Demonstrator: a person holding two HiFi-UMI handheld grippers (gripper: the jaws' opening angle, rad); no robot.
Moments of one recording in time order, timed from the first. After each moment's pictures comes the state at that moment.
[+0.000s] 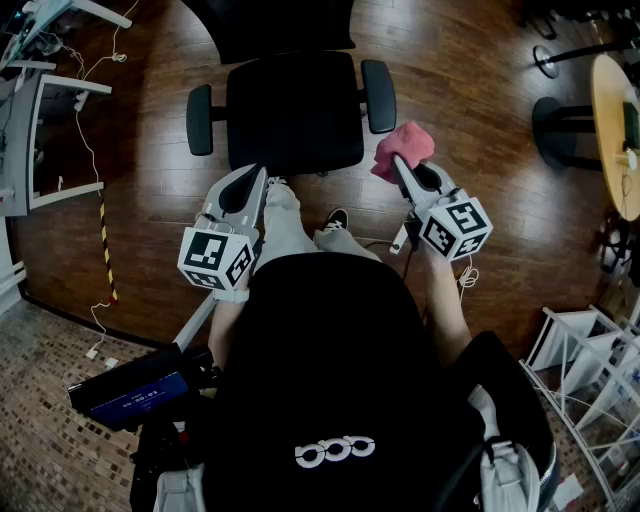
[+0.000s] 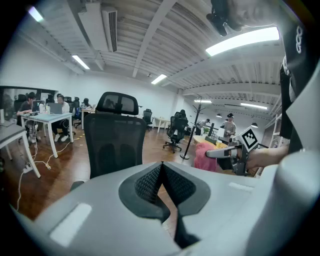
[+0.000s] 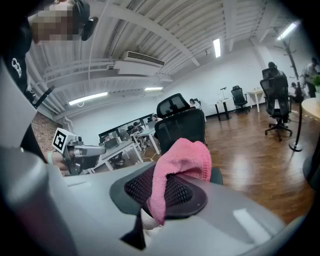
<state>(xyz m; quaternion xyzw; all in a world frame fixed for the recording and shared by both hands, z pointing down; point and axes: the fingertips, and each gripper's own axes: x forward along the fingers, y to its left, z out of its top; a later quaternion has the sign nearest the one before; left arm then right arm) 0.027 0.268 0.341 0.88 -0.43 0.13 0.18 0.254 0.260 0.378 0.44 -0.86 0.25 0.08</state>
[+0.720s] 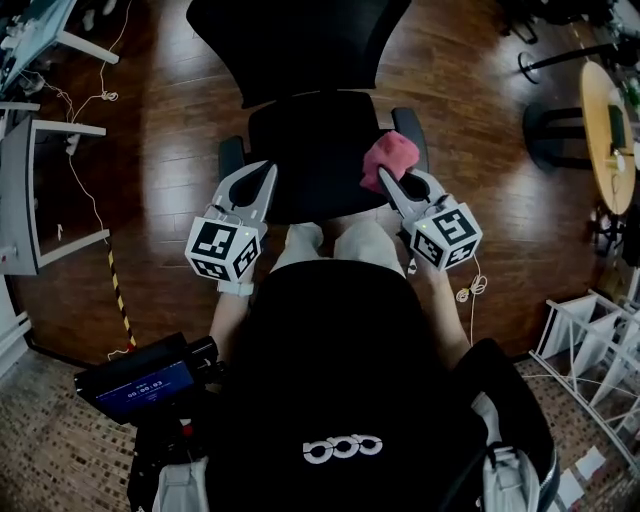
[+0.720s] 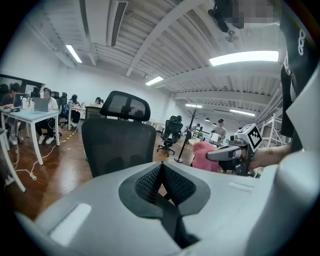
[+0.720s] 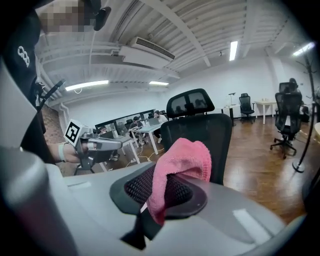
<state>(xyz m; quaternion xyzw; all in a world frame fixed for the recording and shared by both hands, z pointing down) -0.074 0.121 0.337 0.90 -0.36 0.11 0.19 0.105 0.150 0.349 0.43 -0.86 0.21 0.13</state>
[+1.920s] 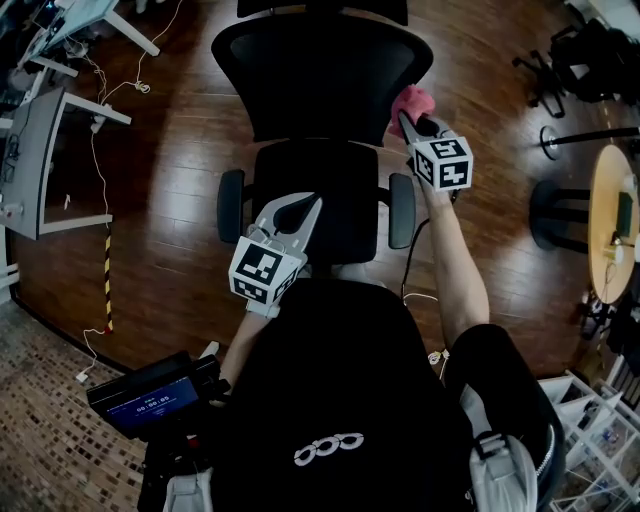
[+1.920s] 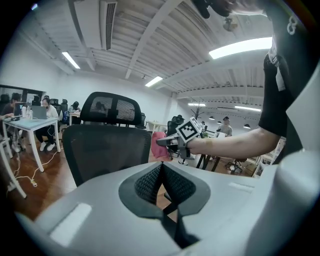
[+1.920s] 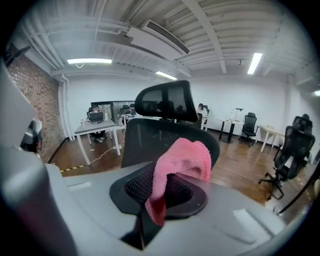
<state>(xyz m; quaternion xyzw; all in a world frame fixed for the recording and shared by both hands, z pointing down) 0.045 0.079 0.328 0.90 -0.39 0.12 0.17 0.198 -0.121 0.389 0.43 -0.86 0.11 0.24</state>
